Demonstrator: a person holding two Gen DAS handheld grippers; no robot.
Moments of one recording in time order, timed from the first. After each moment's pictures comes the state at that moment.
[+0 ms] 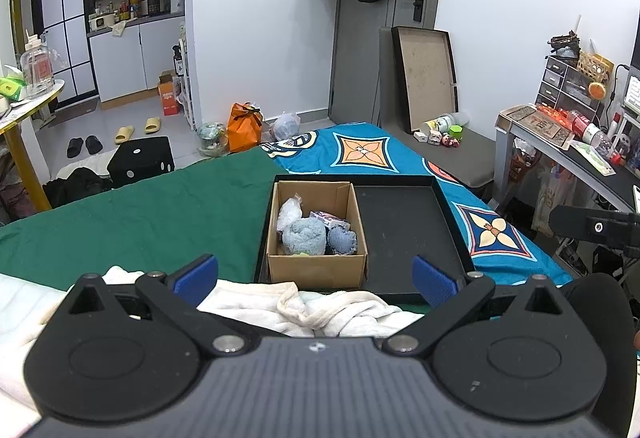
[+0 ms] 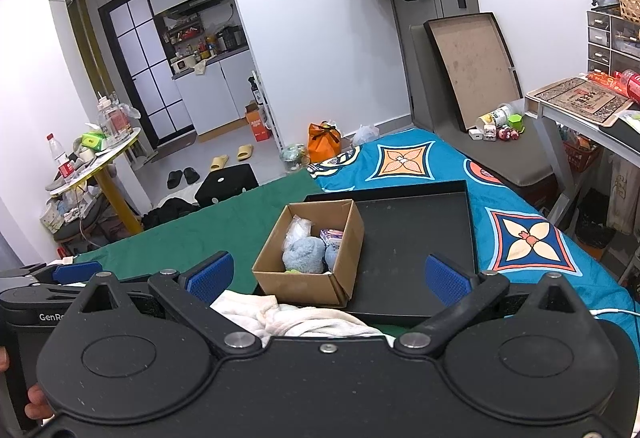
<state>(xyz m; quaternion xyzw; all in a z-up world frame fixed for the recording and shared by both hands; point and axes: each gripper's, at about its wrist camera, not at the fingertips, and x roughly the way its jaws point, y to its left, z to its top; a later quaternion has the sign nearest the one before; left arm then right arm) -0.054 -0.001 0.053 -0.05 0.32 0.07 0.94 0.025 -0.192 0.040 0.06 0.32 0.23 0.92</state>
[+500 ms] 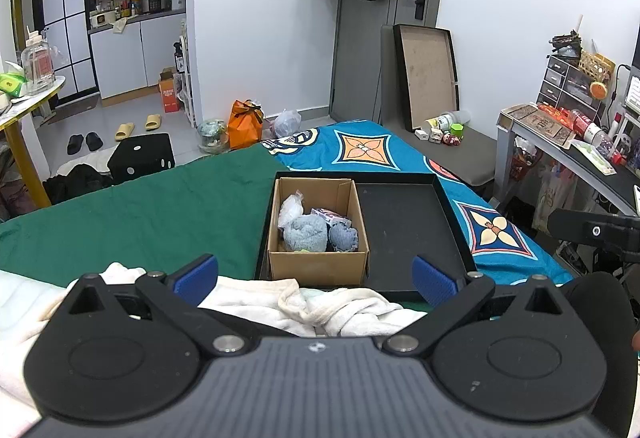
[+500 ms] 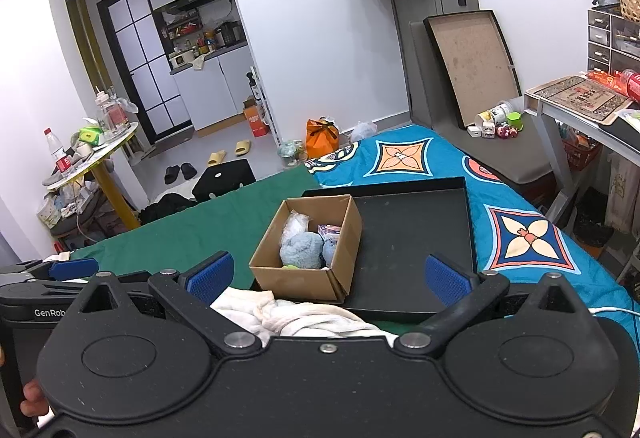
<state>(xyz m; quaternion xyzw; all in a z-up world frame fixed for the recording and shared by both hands) -0.054 0.003 0.050 -0.05 0.32 0.07 0.94 0.023 -0.190 0.037 0.05 0.32 0.23 0.92</state>
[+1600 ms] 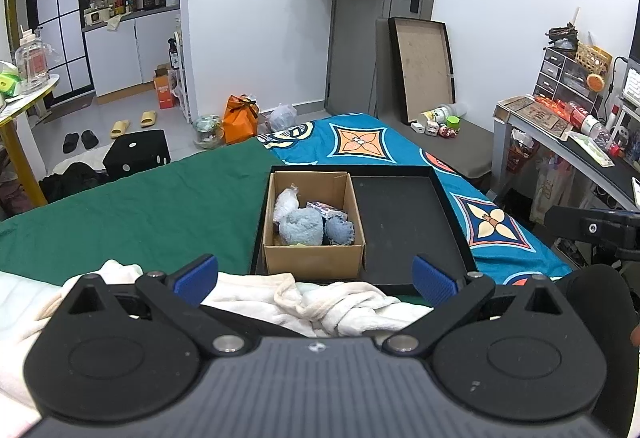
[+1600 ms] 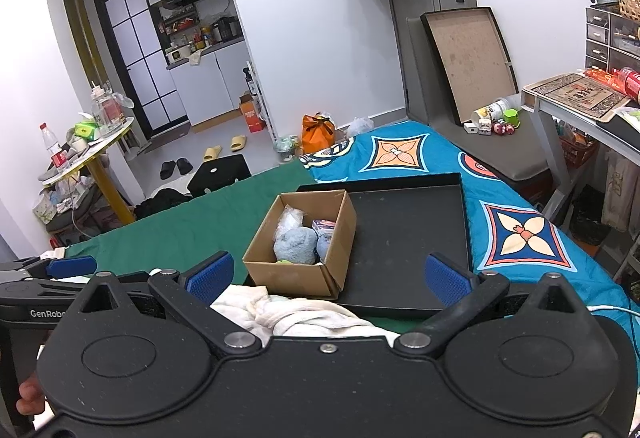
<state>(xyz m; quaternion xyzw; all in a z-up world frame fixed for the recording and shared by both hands) -0.053 -0.001 0.041 -0.05 0.33 0.06 0.94 0.025 -0.191 0.035 0.04 0.32 0.23 0.92</state>
